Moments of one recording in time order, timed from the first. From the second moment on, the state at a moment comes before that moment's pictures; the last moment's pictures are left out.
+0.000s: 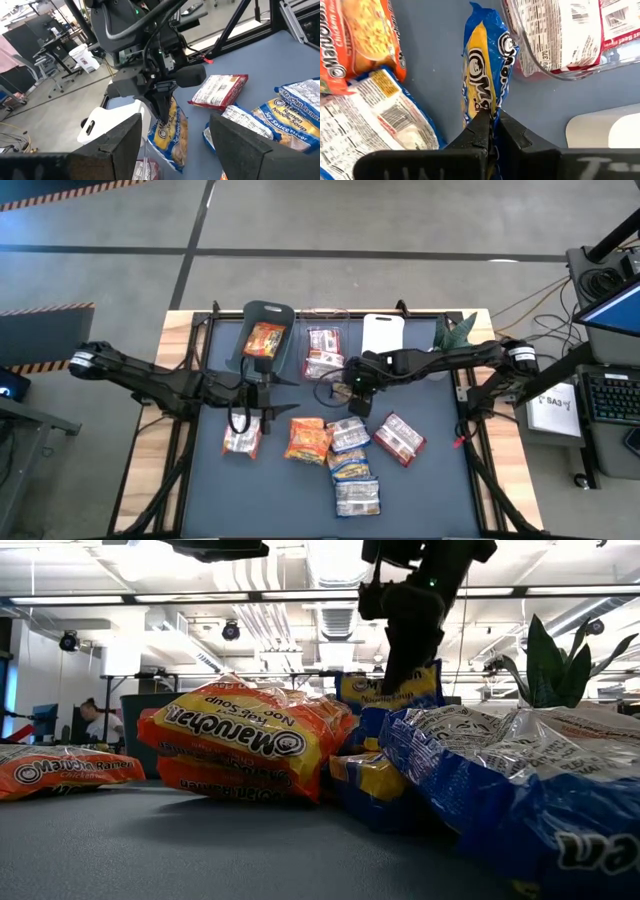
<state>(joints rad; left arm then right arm) -0.22 1.08 0.76 0.07 -0.33 0.34 -0.05 1.61 1.22 -0.68 0.10 0.19</state>
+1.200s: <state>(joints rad) -0.22 1.06 0.76 0.08 -0.33 0.30 -0.26 1.46 1.22 -0.82 0.65 0.89</state>
